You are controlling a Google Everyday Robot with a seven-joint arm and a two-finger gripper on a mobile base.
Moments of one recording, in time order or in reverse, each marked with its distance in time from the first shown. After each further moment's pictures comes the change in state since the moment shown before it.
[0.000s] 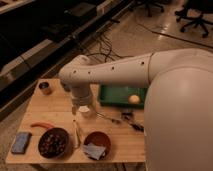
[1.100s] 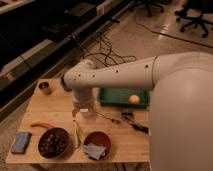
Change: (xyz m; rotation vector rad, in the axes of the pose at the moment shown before) arm 0.006 0.005 0.019 -0.078 0.001 -0.009
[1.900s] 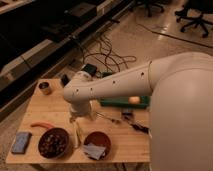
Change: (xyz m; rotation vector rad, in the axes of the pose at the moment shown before) arm 0.010 0.013 0.032 -0.008 -0.101 -0.056
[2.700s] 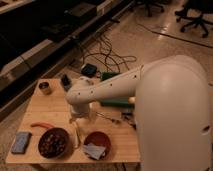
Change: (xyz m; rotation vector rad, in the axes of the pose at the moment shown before) arm -0.024 0.010 0.048 -0.059 0.001 -0.020
